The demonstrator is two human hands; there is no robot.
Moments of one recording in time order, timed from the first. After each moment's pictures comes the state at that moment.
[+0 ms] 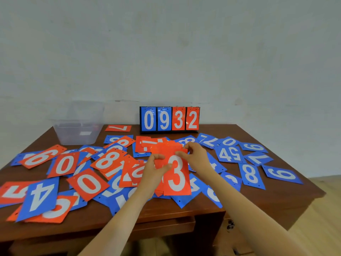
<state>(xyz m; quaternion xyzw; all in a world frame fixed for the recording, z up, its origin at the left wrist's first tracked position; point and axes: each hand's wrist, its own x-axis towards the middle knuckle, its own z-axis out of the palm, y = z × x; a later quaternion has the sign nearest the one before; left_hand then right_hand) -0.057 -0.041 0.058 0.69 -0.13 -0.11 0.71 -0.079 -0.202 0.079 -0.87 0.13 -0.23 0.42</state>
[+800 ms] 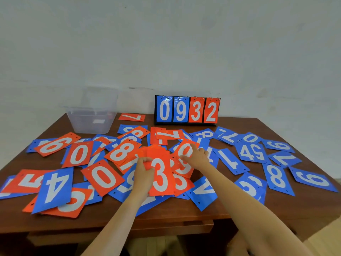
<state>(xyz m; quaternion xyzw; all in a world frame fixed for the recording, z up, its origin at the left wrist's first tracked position) -0.003 0.007 0.015 0.75 0.05 -0.09 0.66 0.014 -0.193 0.019 -0.94 0.26 0.03 0.22</state>
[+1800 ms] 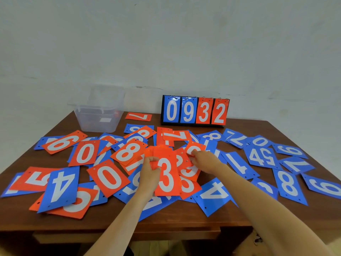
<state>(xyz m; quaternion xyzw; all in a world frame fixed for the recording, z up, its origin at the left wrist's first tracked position) 0.010 0.006 0.016 0.75 0.05 -0.10 0.65 0.021 -0.211 0.026 -0.99 0.09 0.08 0.05</state>
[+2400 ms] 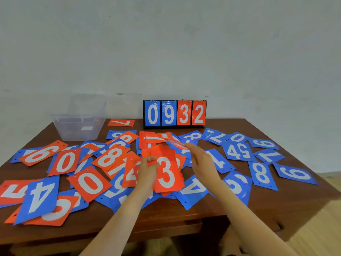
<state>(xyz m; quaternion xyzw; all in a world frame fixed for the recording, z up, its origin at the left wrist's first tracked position) -0.012 -0.041 0.027 0.69 0.03 -0.13 0.71 -0.086 -0.200 0.058 -0.92 0.04 -0.26 0.28</state>
